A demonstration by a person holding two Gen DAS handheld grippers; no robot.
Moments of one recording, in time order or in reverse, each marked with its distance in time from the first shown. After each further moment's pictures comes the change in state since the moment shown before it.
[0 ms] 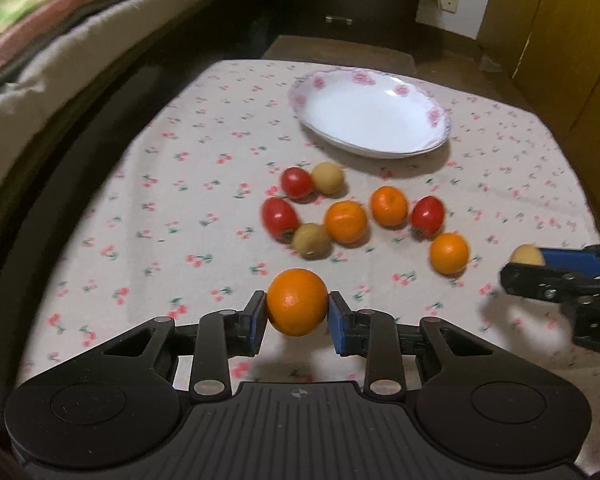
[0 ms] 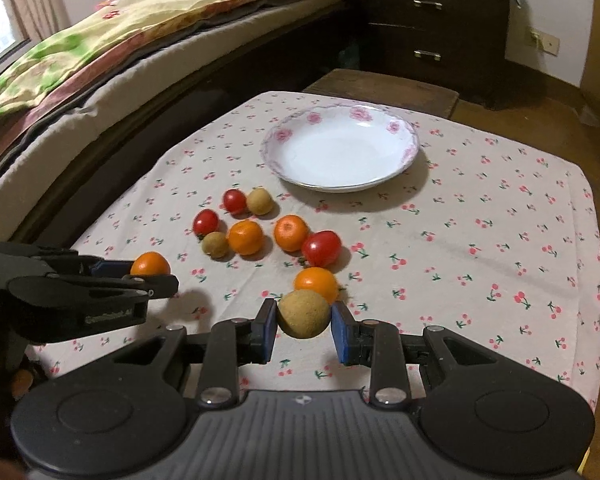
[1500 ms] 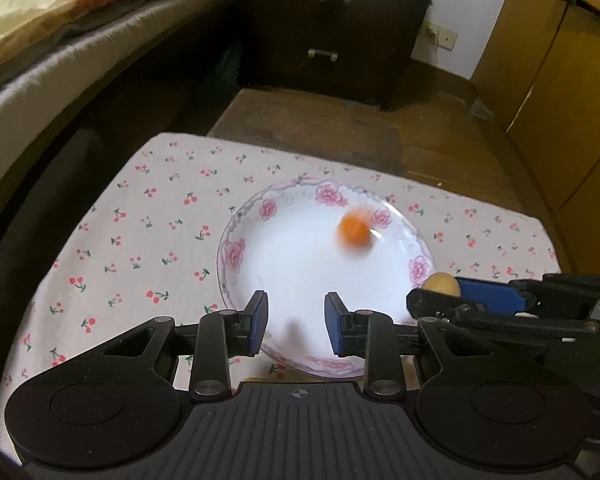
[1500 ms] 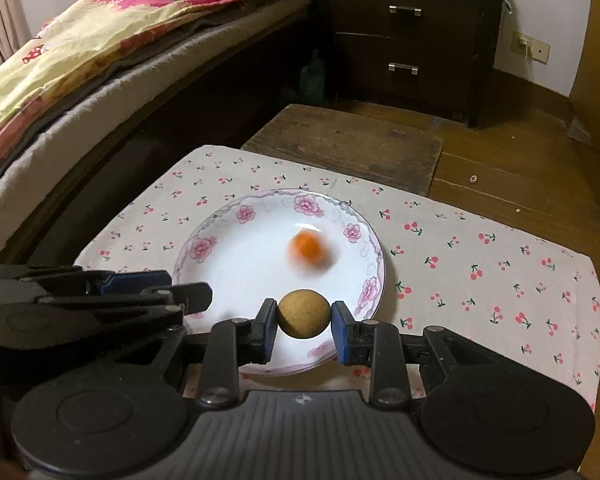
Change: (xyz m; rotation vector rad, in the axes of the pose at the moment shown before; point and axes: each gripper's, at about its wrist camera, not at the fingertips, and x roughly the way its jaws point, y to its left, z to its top) left arm 0.071 -0.026 0.144 -0.060 -0.037 -0.075; right arm 0.084 -0.043 0.139 0.027 0.014 -0.078
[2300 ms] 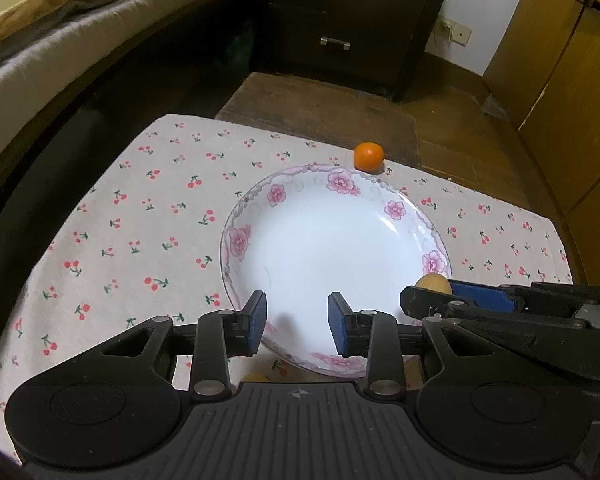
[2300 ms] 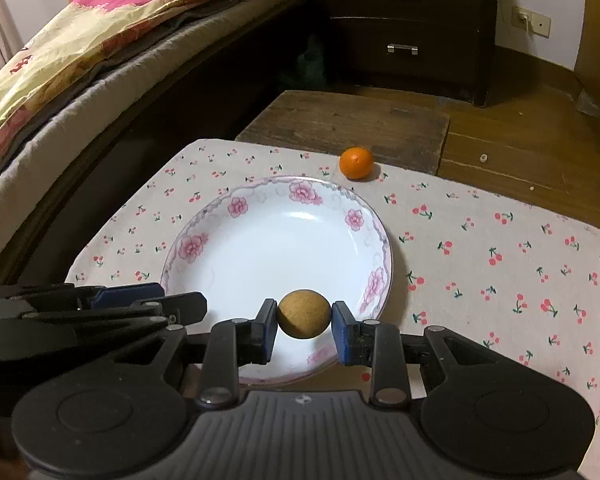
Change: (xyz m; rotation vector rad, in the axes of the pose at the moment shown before) left arm 0.009 0.003 -0.001 -0.035 0.028 0.007; right arm 0.022 -0.013 -0.003 0.063 0.022 0.048
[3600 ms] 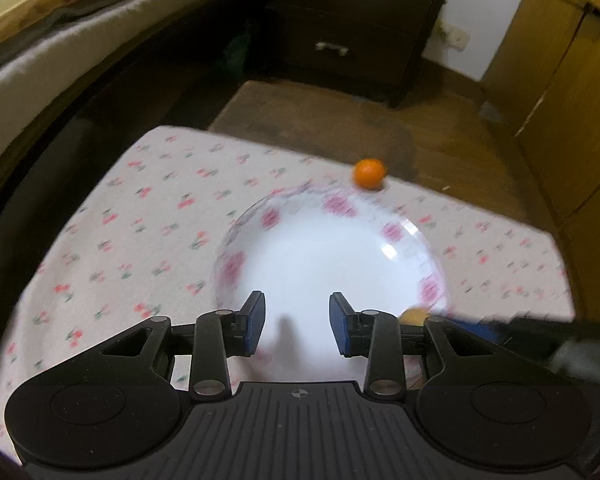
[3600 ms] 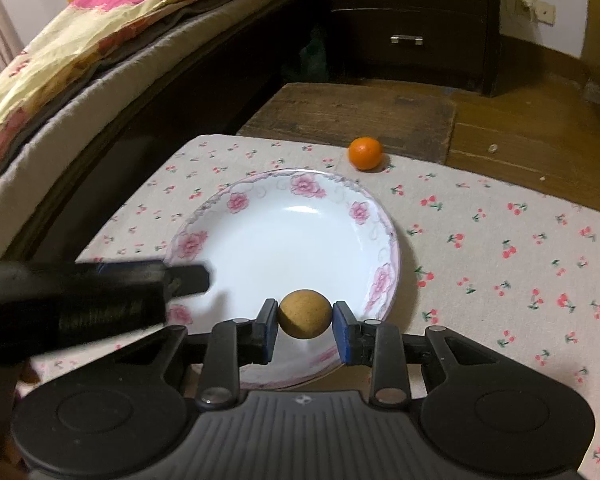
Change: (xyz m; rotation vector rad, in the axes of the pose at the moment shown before) left arm 0.007 0.000 0.023 -0.007 -0.009 -0.038; right arm 0.010 -0.006 -0.001 0.021 0.009 0.053
